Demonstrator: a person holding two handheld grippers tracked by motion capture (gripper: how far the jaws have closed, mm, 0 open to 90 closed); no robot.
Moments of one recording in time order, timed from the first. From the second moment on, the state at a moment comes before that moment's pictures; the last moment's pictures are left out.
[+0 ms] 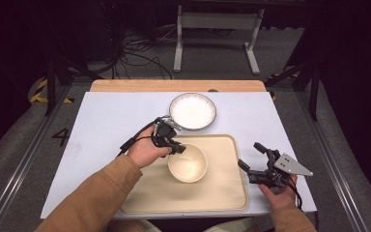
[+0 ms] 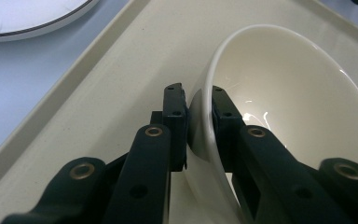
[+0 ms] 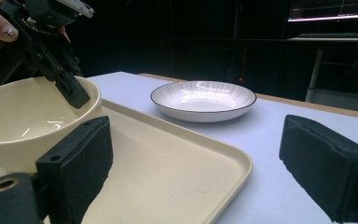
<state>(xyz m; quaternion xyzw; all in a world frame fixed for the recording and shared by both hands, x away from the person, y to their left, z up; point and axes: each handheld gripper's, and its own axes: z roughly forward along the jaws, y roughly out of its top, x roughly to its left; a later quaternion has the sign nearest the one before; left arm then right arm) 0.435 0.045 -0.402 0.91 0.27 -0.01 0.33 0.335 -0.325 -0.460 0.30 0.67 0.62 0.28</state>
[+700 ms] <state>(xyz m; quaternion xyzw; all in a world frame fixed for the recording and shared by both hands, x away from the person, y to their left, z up) 0.438 0.047 -0.404 0.91 0.26 -0.02 0.33 0.335 -0.325 -0.460 0.30 0.67 0.62 0.28</state>
